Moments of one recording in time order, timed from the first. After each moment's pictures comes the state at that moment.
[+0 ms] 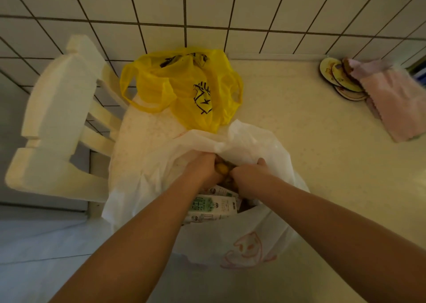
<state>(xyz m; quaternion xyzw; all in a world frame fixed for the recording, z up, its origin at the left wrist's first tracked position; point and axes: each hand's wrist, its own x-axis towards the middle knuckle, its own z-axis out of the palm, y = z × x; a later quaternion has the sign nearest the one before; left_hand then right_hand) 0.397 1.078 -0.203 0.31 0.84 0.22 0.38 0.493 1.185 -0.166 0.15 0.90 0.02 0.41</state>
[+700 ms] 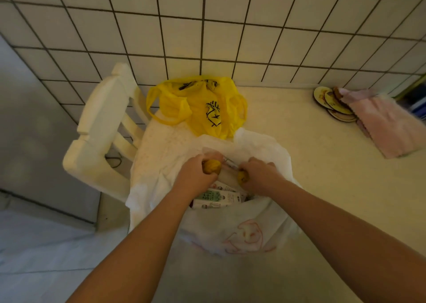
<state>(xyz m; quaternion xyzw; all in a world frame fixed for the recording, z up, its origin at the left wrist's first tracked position) 0.415 1.004 -0.166 0.26 0.87 0.36 0.23 0.526 1.176 -0.126 0.20 0.95 -0.10 0.22</state>
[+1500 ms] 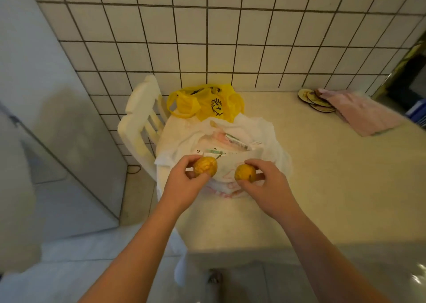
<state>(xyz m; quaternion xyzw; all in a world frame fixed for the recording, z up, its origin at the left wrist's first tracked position) 0.599 0.839 -0.078 0.22 0.76 0.60 0.14 0.737 1.009 -0.061 0.27 0.85 -0.42 -0.18</state>
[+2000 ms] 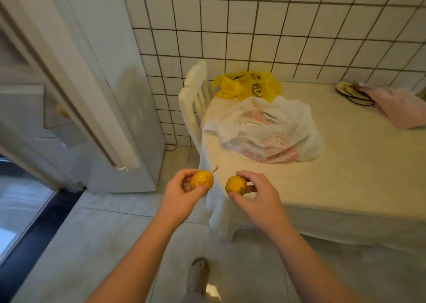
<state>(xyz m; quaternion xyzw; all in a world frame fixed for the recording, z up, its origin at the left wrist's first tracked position) 0.729 0.637 -0.080 0.11 0.78 0.59 0.15 0.831 0.815 -0.075 0.19 0.84 -0.48 -0.15</state>
